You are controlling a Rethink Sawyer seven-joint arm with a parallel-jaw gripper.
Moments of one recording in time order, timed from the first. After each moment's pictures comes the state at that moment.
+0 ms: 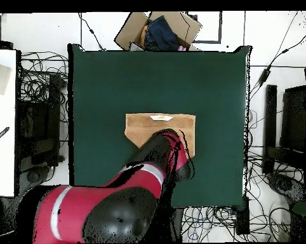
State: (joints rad) arm 0.10 -0.14 -0.31 1.41 -1.69 -1.09 2.93
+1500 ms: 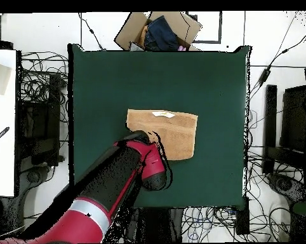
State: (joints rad) arm 0.34 -0.29 -0.48 1.50 -1.46 -0.65 3.20
